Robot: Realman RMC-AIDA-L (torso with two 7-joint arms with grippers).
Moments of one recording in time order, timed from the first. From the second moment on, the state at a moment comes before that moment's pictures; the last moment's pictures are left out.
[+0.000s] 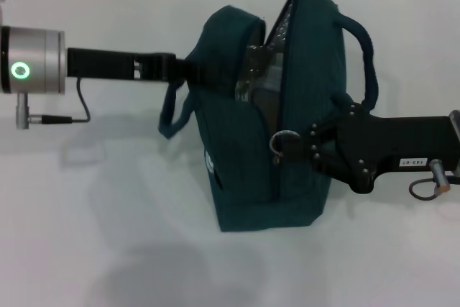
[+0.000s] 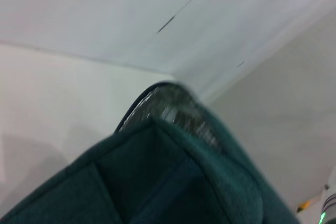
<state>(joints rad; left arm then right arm) -0.65 -2.01 0.82 0.71 1.93 1.64 -2.17 0.54 2.01 -1.28 -0.60 -1.42 -1.65 1.29</state>
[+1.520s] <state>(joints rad) -0.38 -2.09 0.71 0.35 1.75 1.71 -1.32 0.65 2.02 -1.18 -0.57 -1.36 -1.58 1.29</state>
